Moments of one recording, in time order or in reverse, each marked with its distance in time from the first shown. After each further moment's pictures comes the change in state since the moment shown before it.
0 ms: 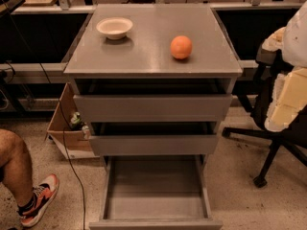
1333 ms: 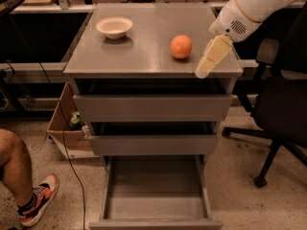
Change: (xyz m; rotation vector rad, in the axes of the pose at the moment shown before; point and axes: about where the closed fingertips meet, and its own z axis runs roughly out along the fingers) arm -0.096 -0.143 0.100 -0.055 -0.288 0.126
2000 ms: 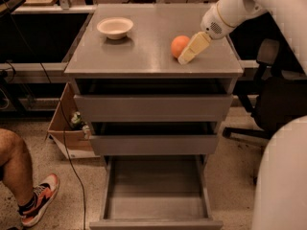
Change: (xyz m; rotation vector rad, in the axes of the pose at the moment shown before) arm -0.029 -0.088 0.069 0.099 -0.124 0.105
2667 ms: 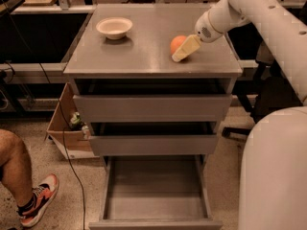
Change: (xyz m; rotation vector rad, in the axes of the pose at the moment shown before) arm -0.002 -0.038 0.044 0.085 -0.037 0.078
